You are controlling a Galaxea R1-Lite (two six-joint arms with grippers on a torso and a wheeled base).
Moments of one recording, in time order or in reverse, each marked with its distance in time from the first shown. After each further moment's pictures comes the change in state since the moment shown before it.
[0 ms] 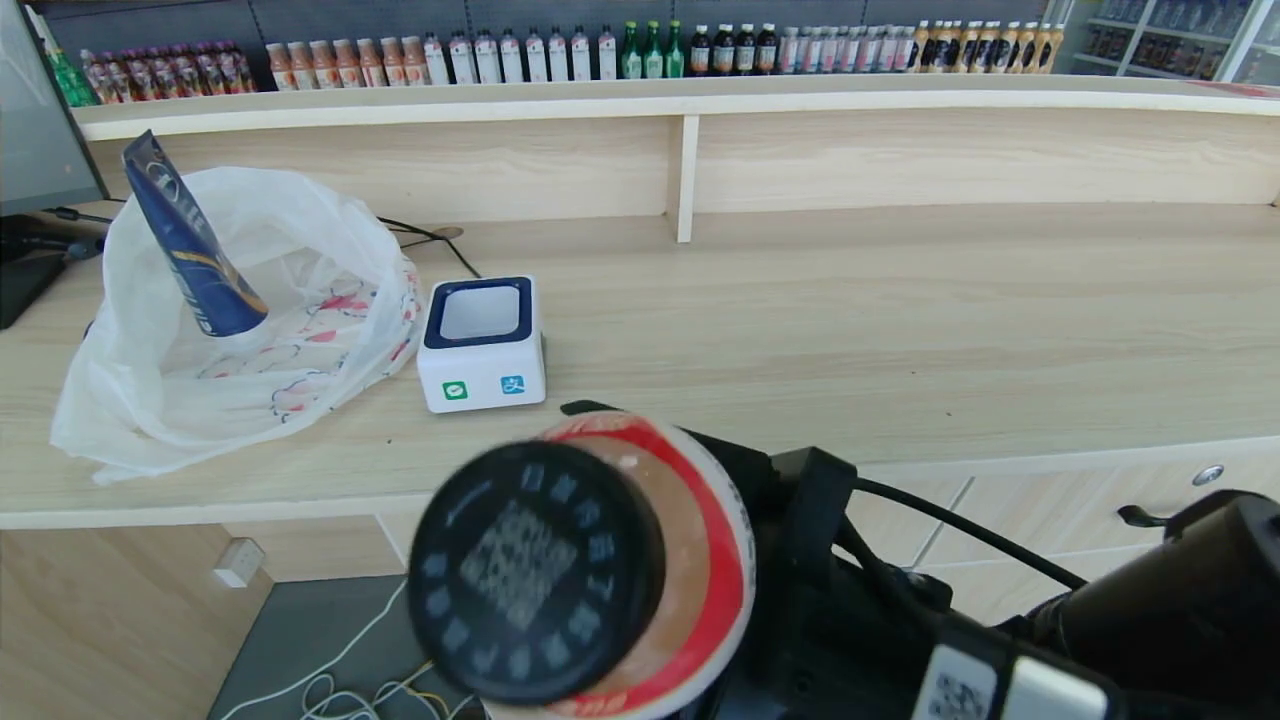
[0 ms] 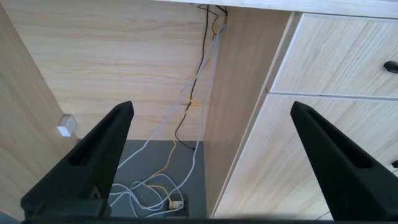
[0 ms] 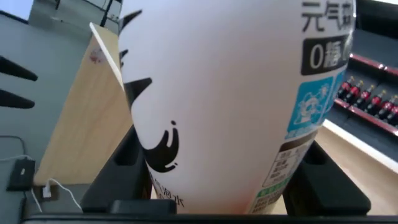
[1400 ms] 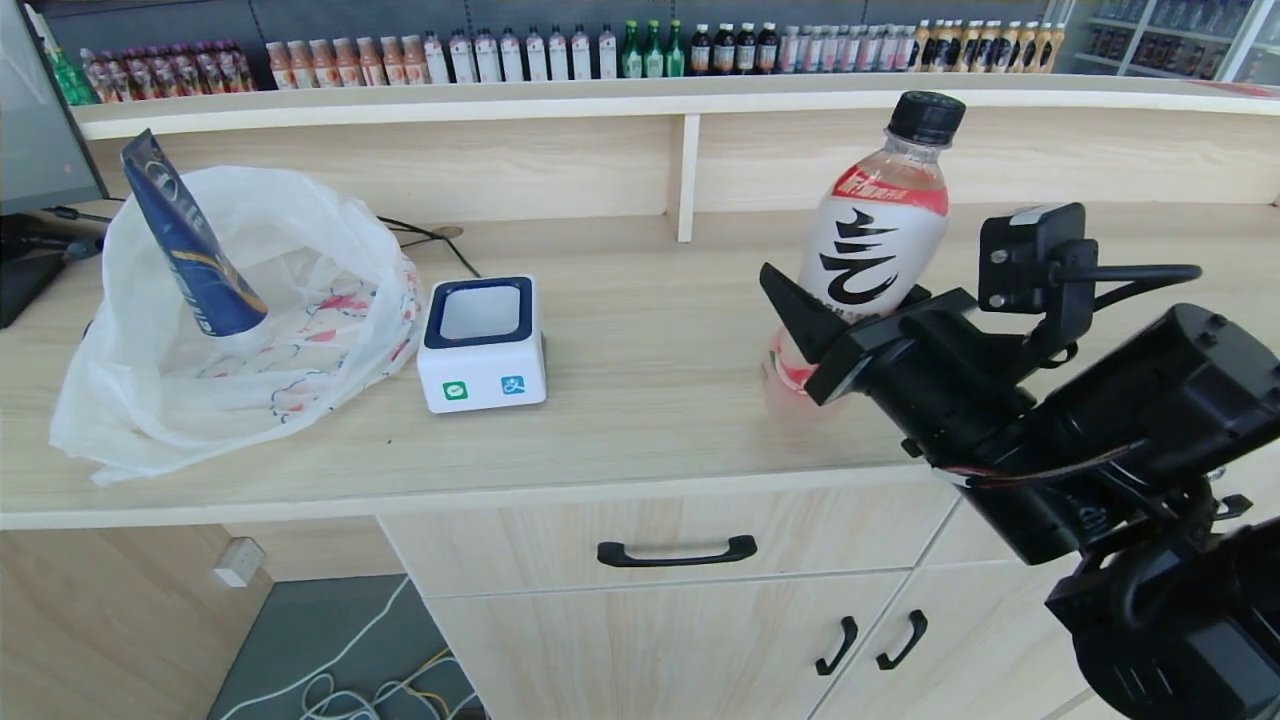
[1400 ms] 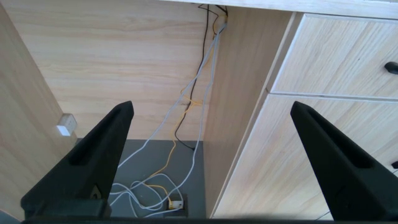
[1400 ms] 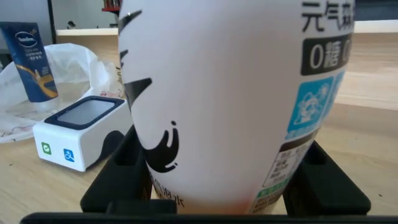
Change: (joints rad) left arm 0.000 0.000 0.000 0.000 0.000 -0.004; right arm -0.470 0.025 -0.076 -0.001 -0.199 0.561
